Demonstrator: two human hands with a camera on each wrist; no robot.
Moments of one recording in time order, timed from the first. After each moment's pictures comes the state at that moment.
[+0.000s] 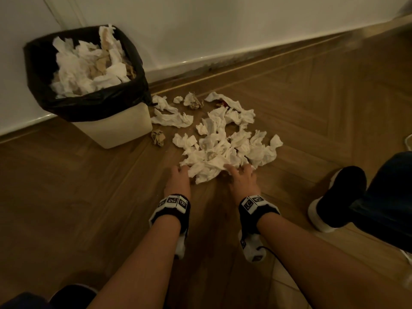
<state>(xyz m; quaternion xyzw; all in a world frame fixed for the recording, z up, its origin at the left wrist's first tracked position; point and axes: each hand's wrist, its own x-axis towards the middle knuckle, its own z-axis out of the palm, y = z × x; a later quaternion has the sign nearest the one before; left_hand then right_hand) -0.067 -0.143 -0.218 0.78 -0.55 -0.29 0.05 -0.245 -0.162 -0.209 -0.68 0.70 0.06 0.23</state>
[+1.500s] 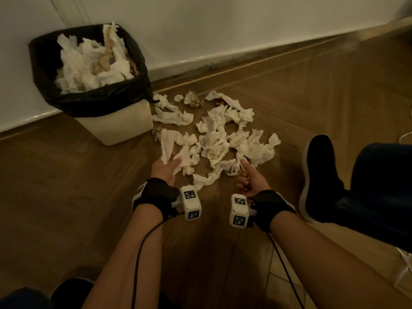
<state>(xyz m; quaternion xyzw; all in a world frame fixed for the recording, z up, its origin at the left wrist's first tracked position) -0.037 -0.161 -0.196 0.63 -0.06 -0.59 0.50 -0.262 -0.163 -0.185 -0.03 0.57 -0.41 0.71</state>
